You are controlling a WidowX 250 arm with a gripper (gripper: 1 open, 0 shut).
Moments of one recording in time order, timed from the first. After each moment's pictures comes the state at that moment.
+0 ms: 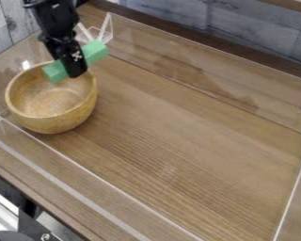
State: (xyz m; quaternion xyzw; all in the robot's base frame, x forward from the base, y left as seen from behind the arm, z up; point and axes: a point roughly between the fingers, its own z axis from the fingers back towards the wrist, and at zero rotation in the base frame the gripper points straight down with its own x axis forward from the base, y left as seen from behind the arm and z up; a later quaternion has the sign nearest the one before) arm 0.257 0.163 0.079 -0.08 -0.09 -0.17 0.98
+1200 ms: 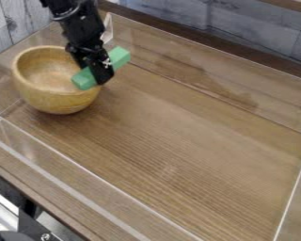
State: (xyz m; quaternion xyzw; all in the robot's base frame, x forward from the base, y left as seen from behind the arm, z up) arm 0.279 0.142 0.053 -0.10 -0.10 -0.13 0.98
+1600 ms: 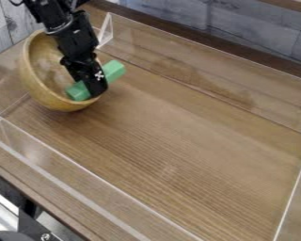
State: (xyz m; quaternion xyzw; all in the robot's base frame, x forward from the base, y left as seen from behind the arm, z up) arm 0.267 0.150 0.044 -0.11 -0.09 -0.13 0.98
